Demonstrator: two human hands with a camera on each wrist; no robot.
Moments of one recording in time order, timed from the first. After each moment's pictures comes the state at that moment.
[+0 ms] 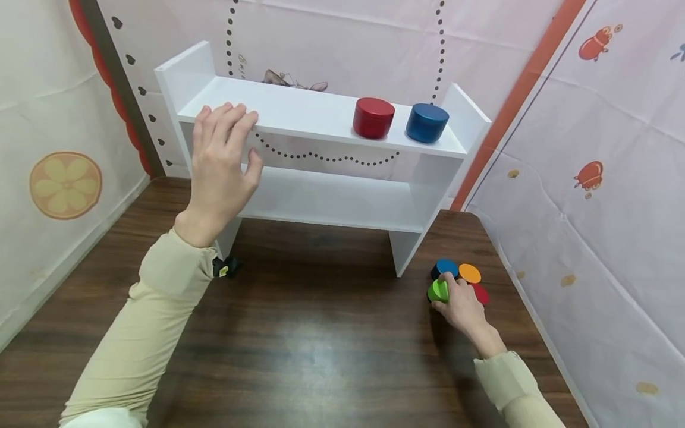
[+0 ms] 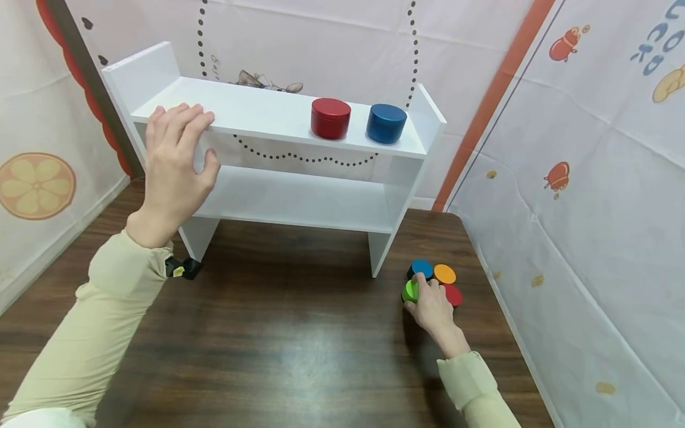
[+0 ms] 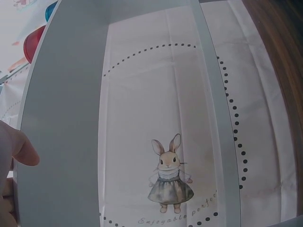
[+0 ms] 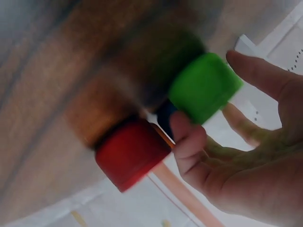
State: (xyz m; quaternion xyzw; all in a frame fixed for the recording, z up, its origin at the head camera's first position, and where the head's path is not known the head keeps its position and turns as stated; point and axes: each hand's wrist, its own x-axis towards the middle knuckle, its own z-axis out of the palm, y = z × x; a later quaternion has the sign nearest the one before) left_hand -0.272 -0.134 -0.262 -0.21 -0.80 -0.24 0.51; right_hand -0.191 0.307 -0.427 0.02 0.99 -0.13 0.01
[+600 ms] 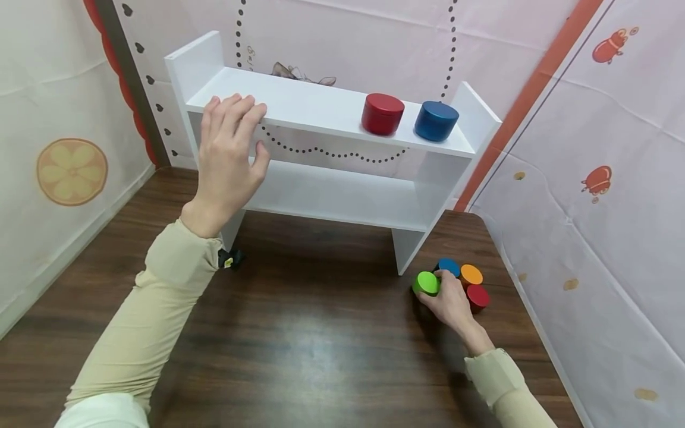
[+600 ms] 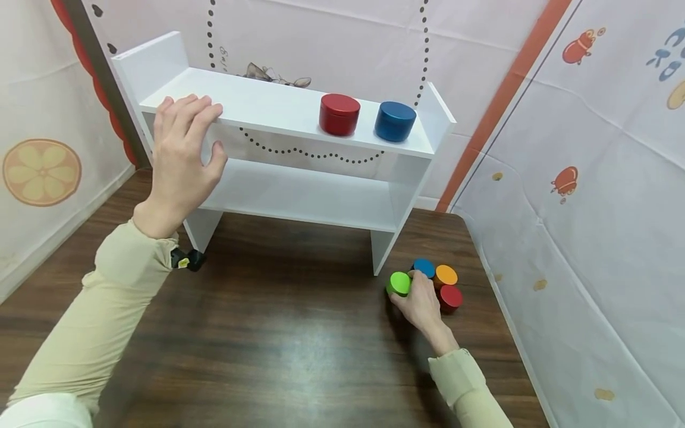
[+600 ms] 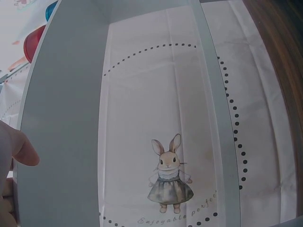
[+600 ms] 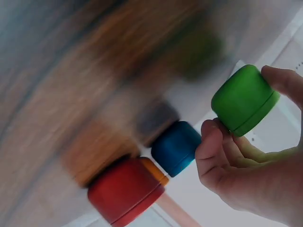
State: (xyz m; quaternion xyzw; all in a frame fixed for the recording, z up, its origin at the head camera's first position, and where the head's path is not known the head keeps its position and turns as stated) left_hand -0.271 -0.136 -0.260 -0.22 -0.80 -0.22 0.51; right_hand -0.204 0.288 -0.437 0.01 0.97 -0.22 -0.04
